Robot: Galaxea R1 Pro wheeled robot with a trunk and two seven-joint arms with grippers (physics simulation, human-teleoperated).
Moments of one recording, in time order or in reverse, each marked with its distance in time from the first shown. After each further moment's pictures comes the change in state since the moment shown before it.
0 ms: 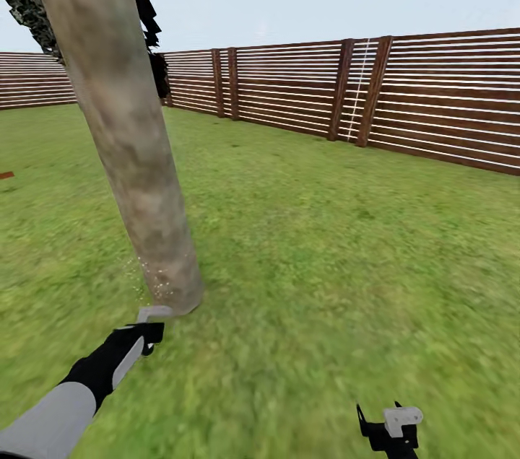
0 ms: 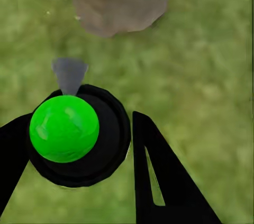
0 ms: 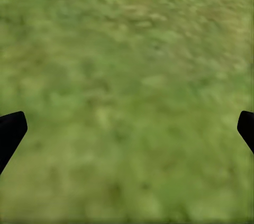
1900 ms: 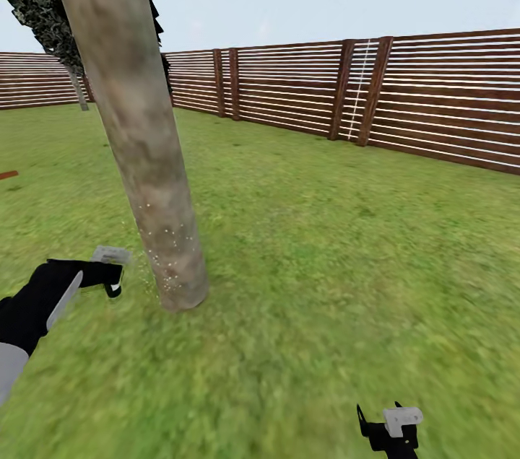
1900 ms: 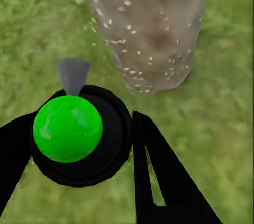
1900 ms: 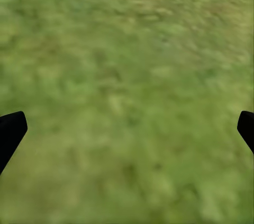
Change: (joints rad) left arm -0.117 0.274 0.077 -0.409 -0.151 0.394 -0.349; right arm 0.000 0.000 0.000 0.000 0.000 0.000 0.000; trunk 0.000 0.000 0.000
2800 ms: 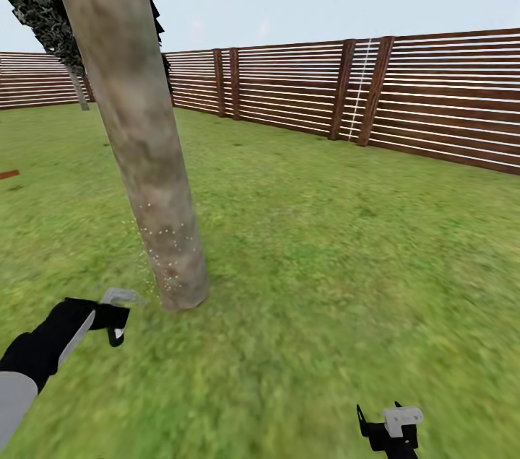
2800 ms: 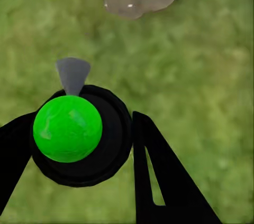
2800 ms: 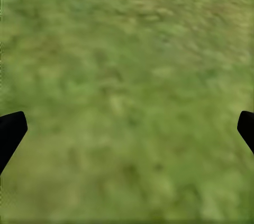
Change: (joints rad) left arm 0.106 -0.049 -0.044 0.159 0.010 -0.050 0.015; right arm 0.000 0.000 0.000 0.000 0.000 0.000 0.001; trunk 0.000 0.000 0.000
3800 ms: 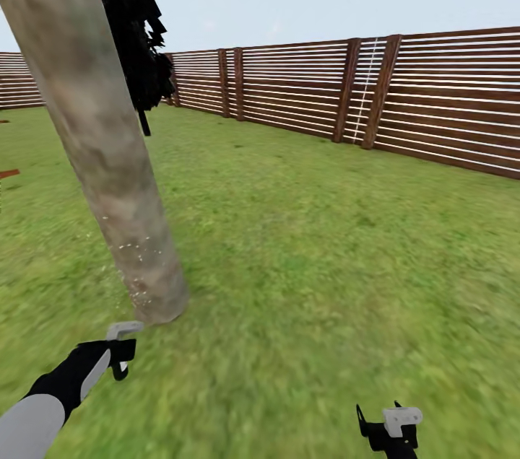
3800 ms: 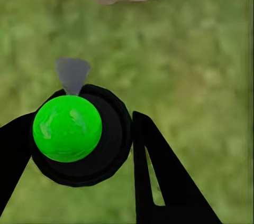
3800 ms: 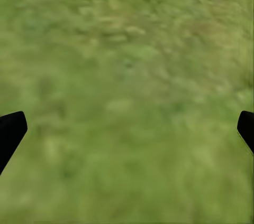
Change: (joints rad) left arm 0.038 -0.136 0.114 0.325 0.066 -0.311 0.208; right arm 0.000 0.001 0.000 0.000 0.000 0.000 -0.001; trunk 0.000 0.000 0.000
